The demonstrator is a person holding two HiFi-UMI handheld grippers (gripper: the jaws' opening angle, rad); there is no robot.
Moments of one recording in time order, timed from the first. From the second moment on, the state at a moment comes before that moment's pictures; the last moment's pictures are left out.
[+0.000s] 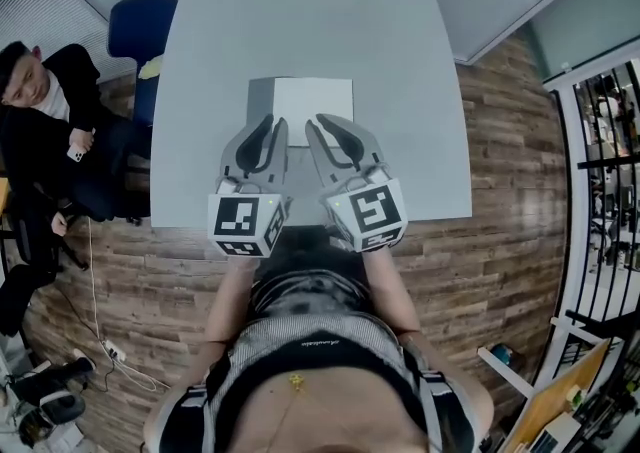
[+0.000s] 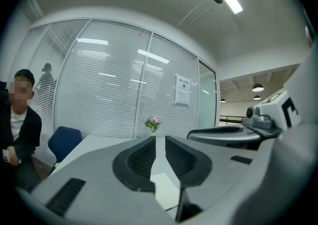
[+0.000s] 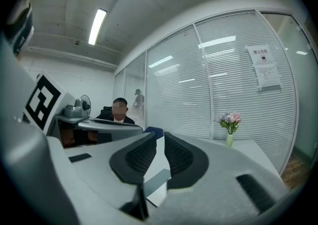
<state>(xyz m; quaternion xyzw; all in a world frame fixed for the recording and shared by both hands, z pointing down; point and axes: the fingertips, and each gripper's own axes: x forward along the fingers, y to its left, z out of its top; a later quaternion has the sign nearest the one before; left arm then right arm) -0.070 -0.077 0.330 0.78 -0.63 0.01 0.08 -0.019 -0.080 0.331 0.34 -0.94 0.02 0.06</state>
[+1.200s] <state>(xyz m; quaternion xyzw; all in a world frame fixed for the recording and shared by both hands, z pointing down) -0.125 -0.112 0.354 0.83 -0.54 0.02 0.10 -0.068 -0.105 0.346 0.44 -0.90 0.03 0.08</state>
